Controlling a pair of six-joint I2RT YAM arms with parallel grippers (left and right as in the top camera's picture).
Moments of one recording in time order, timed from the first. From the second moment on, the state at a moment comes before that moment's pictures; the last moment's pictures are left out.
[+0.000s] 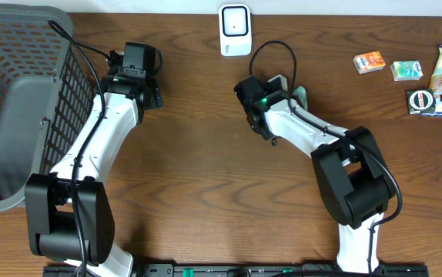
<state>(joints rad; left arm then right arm) -0.15 1.74 1.32 -0.71 -0.43 -0.33 0.53 2.09 1.40 -0.73 0.83 0.15</state>
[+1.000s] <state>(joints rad) -0.15 1.74 1.32 -0.71 -0.43 -0.33 0.79 2.15 1.57 -0.86 0.66 0.01</state>
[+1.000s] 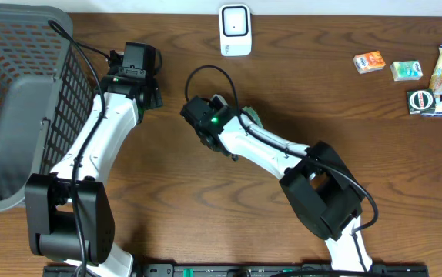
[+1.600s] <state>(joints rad) -0.15 1.74 1.32 -0.71 -0.43 -0.33 0.71 2.15 1.64 -0.91 0.54 0.08</state>
